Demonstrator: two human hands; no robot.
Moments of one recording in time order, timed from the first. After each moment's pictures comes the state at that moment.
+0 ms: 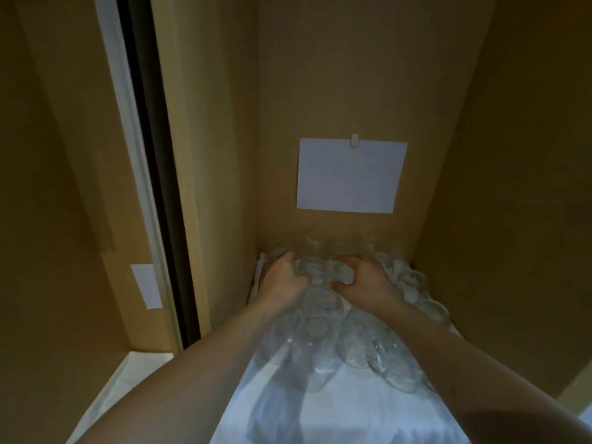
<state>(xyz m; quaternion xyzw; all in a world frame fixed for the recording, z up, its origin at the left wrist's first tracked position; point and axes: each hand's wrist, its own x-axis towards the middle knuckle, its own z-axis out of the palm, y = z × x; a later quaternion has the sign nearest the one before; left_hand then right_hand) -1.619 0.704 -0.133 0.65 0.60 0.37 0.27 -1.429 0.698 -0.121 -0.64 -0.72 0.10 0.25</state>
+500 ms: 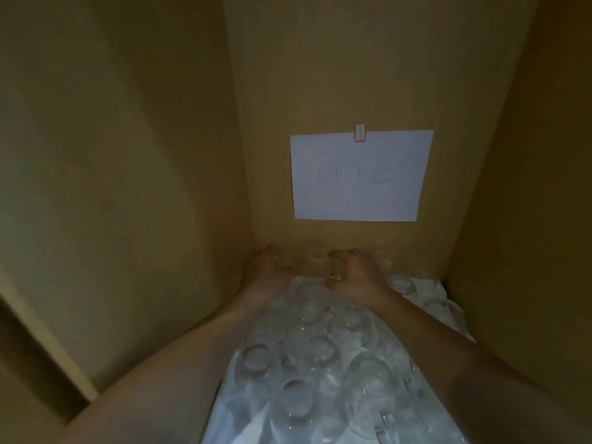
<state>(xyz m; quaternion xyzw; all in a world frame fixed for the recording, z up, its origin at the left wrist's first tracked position) -1.611 0.834 -0.128 0.60 0.69 0.34 0.21 -1.405 0.844 -0.134 -0.60 -0.75 0.17 0.23</state>
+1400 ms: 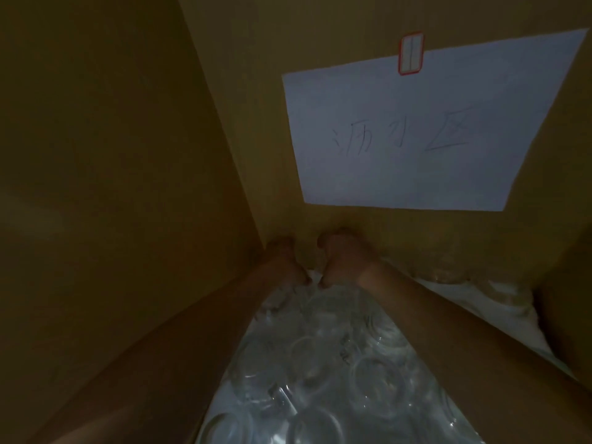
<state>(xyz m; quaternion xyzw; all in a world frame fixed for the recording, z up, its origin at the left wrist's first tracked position) -1.609 0.968 -0.175 0.58 0.77 0.09 0.25 -1.453 0.994 -0.163 -0.51 -0.84 0.20 0.03</state>
